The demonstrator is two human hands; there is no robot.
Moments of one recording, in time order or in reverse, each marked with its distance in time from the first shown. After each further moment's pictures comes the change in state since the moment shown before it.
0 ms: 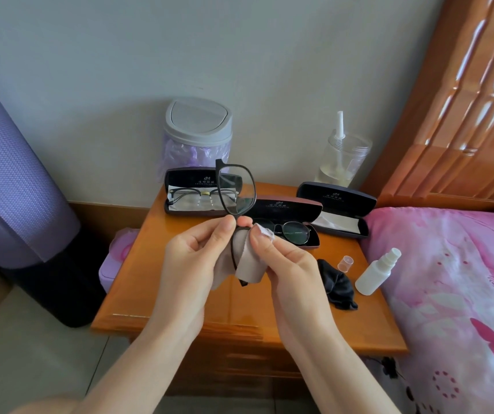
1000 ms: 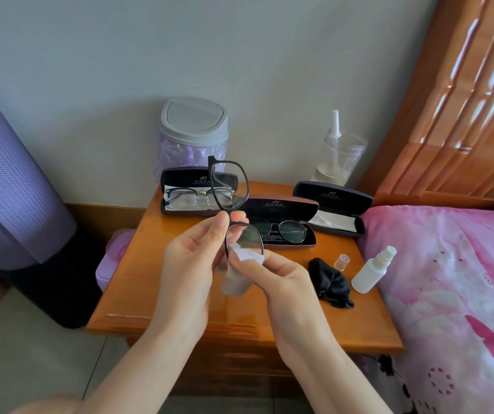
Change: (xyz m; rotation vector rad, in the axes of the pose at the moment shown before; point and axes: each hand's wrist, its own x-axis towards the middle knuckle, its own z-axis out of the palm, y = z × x) left_hand 0.000 -0.008 0.003 -0.005 0.082 -0.026; right_hand -0.010 0.004 -0.003 -0.064 -0.046 0.051
